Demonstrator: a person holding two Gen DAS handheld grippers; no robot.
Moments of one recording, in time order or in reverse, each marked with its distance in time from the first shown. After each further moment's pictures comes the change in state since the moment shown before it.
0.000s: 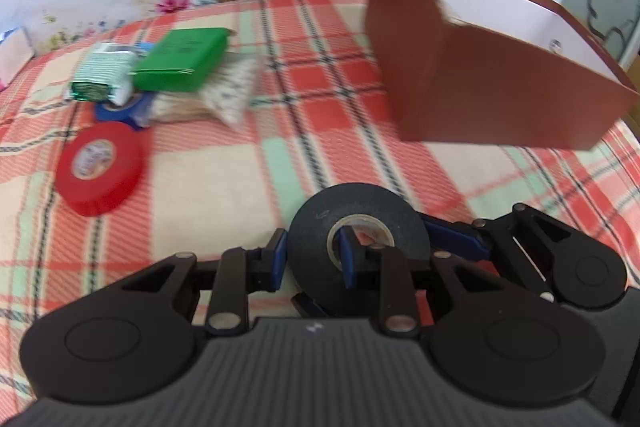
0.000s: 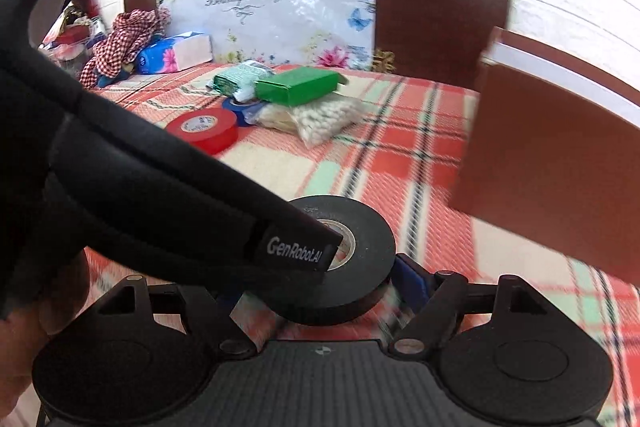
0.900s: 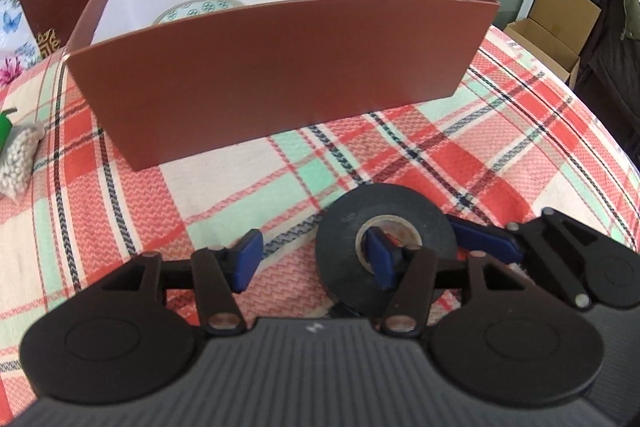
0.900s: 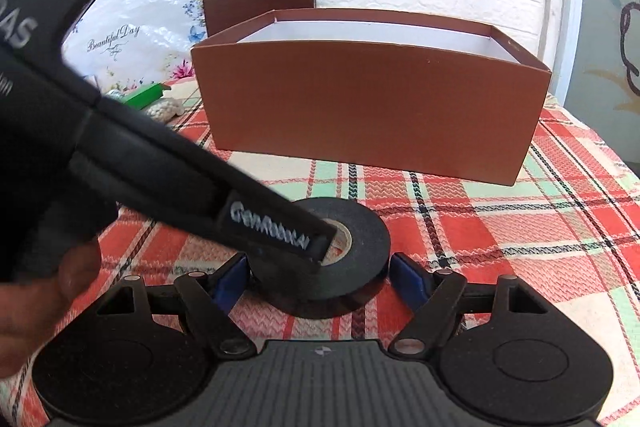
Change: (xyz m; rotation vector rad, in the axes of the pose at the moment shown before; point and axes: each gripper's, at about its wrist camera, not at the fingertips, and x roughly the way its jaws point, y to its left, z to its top) left arm 0.021 -0.148 0.012 0.234 0.054 -0.157; right arm -0.096 -0.107 -0.057 0.211 -0.009 -0.213
